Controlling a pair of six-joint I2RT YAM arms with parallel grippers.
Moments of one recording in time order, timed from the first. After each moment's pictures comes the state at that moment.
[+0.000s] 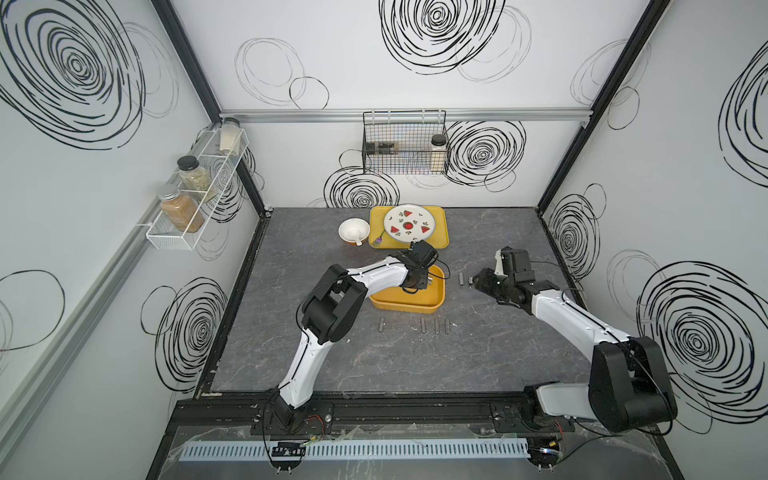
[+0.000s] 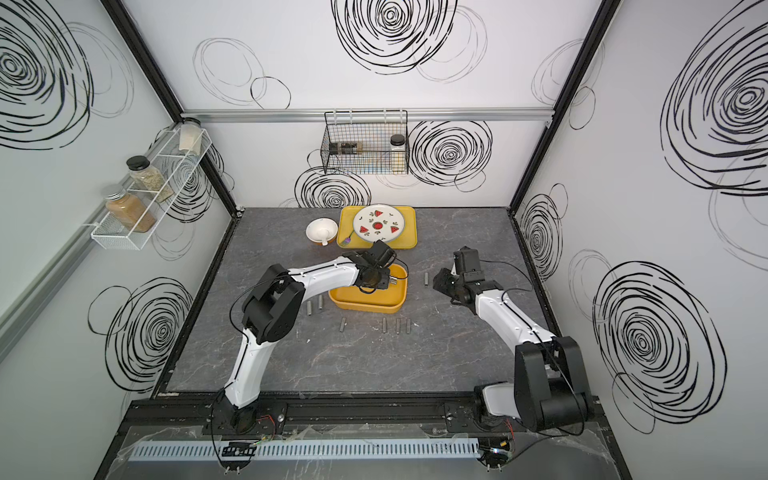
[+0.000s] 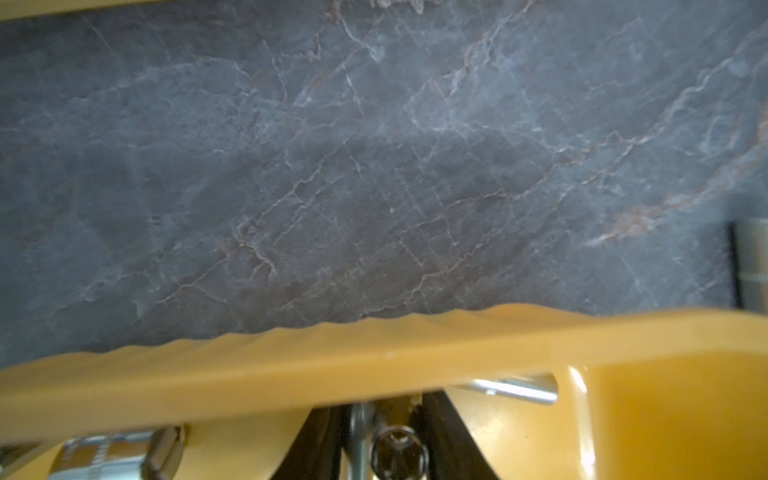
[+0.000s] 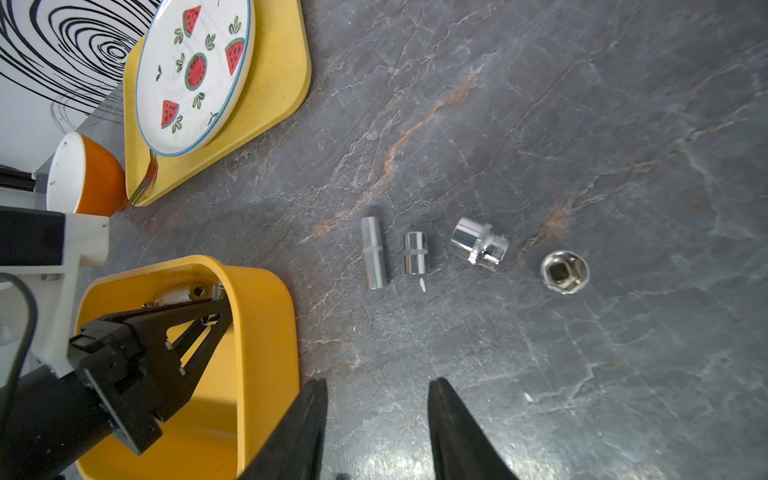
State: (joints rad) left arm -0.70 2.22 1.65 -0.53 -0.16 -0.54; right arm 0.21 1.34 0.77 -0.29 -0.14 0.61
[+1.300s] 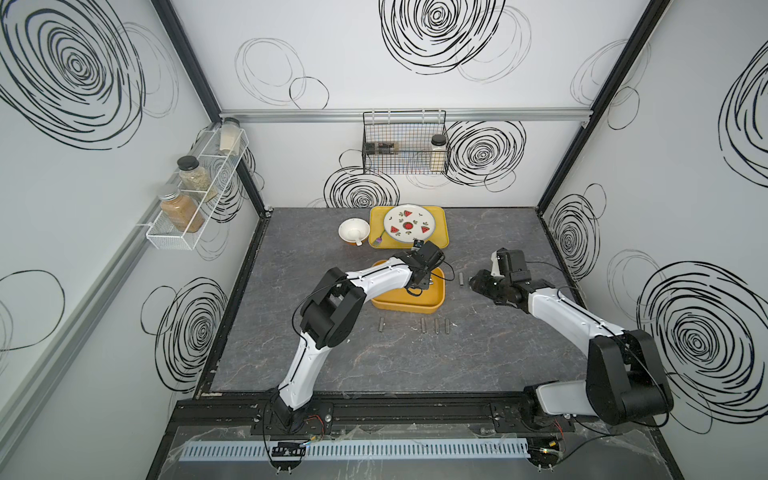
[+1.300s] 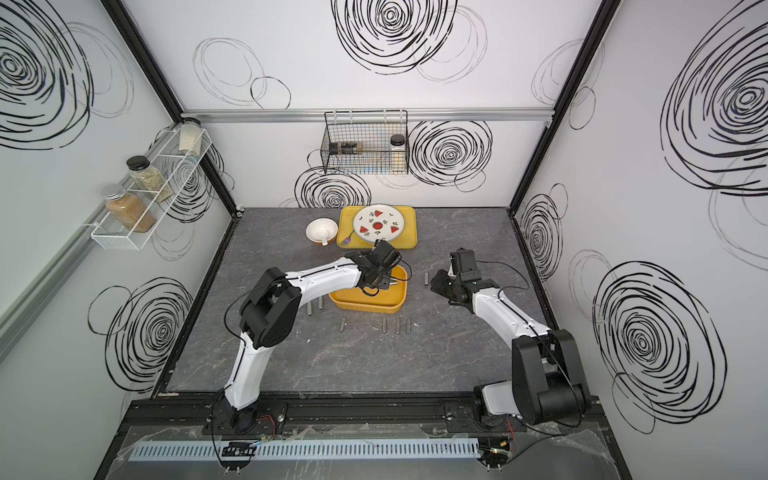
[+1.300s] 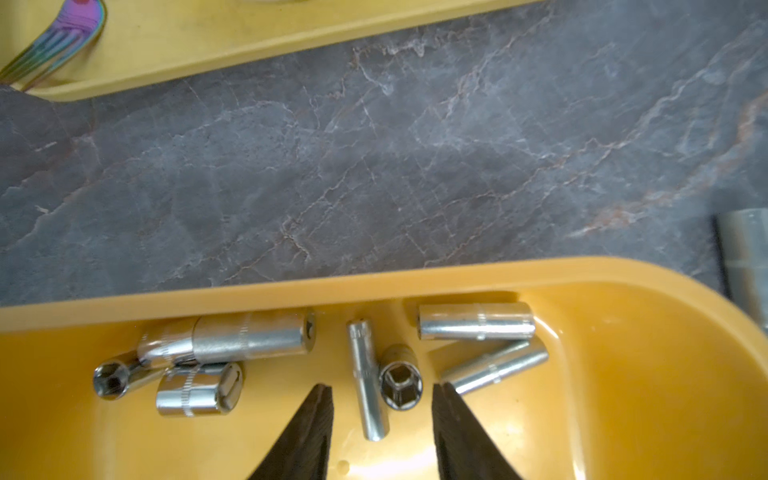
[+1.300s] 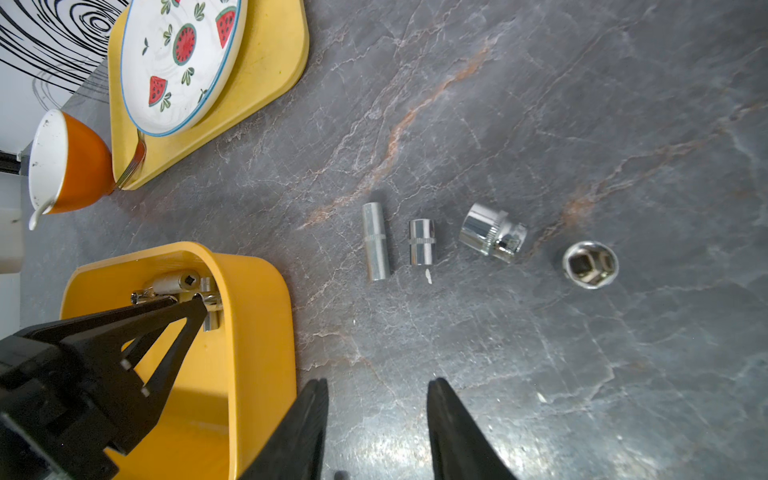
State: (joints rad) left arm -0.75 2.18 1.67 -0.60 -0.28 -0.53; right arm 0.22 1.37 0.77 -0.28 -0.14 0.60
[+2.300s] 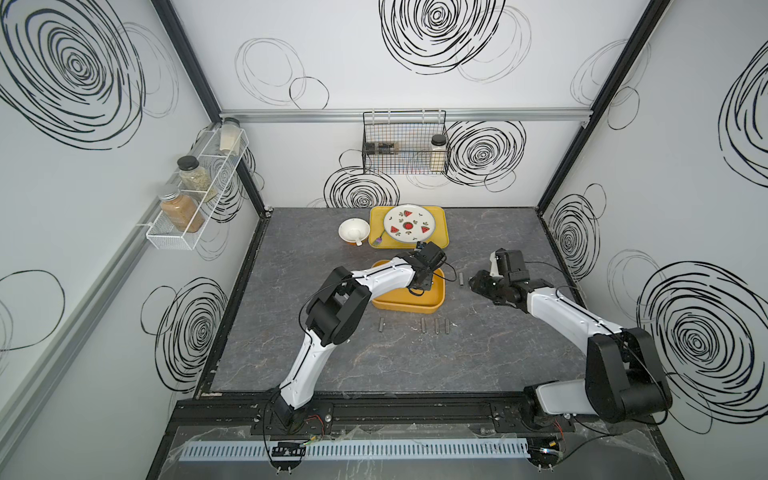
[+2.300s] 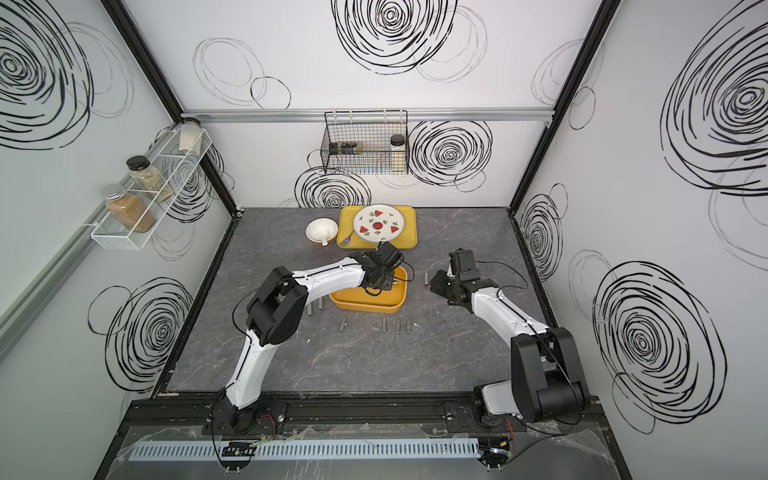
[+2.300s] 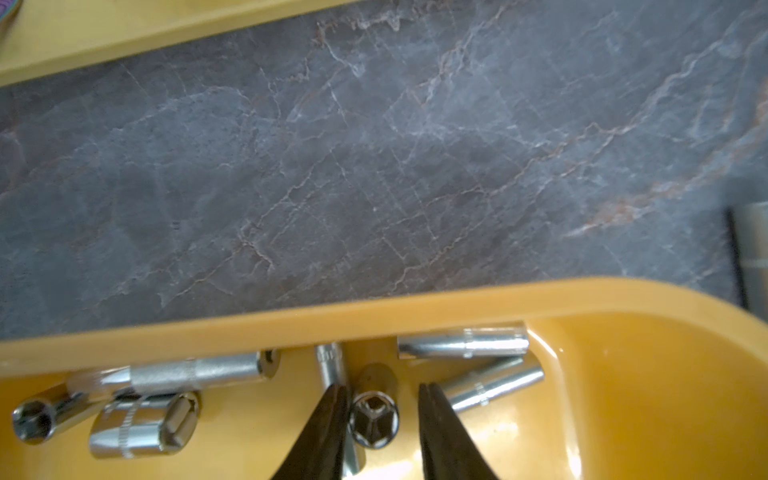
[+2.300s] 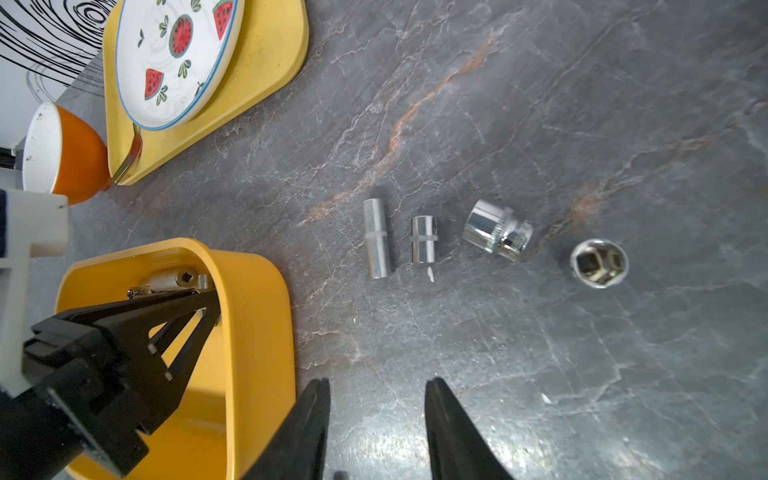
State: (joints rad) left arm -0.75 2.23 1.71 -0.60 -0.25 -0.52; right arm 0.23 1.38 0.77 -0.29 -0.15 0.60
